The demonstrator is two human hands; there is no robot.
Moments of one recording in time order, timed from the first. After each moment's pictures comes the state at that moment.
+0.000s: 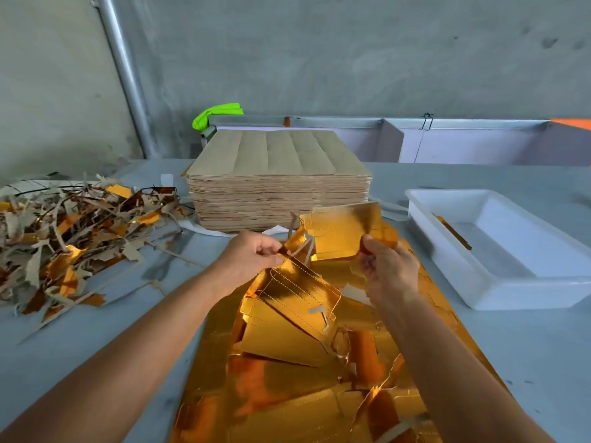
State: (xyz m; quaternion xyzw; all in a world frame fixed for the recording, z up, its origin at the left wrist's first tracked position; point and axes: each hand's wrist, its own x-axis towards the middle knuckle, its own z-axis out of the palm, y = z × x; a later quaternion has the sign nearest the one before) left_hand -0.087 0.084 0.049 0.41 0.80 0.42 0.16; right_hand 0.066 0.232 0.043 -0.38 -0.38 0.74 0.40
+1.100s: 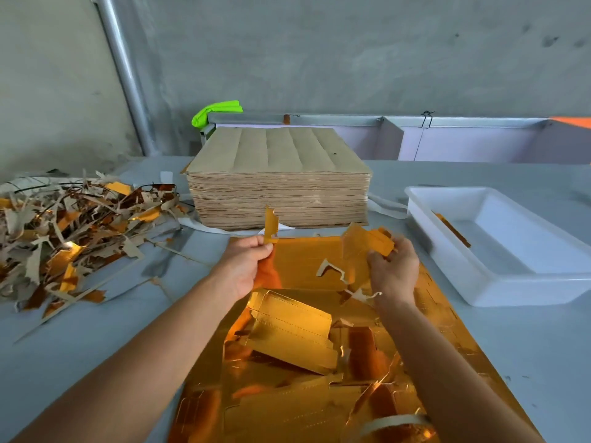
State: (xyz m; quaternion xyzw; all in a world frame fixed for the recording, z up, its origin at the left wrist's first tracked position) left_hand -0.085 0.095 0.028 0.13 0.67 0.66 0.32; right_hand 0.068 0.237 0.020 -0.43 -0.62 0.51 0.41
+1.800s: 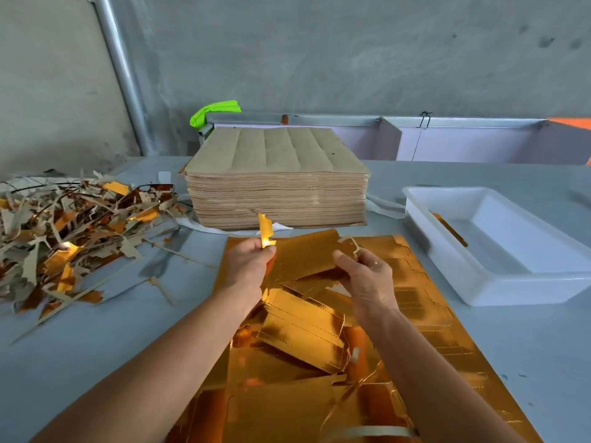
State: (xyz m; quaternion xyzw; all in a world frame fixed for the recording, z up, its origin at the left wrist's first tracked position) left_hand -0.065 0.108 0.018 0.10 0.72 0.67 0.15; right_hand 0.066 0.211 0.016 -0.30 -0.52 0.73 0.33
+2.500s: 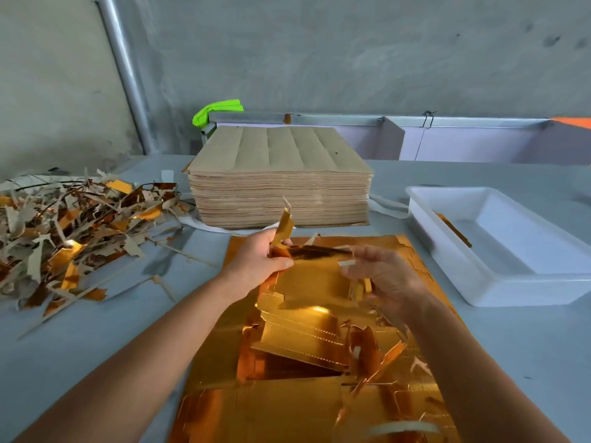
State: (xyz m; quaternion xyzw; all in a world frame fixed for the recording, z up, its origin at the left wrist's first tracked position) left_hand -0.080 0.096 0.029 0.38 0.75 0.51 0.18; right_hand 0.087 0.238 0.037 -0.30 -0.64 0.68 0.17
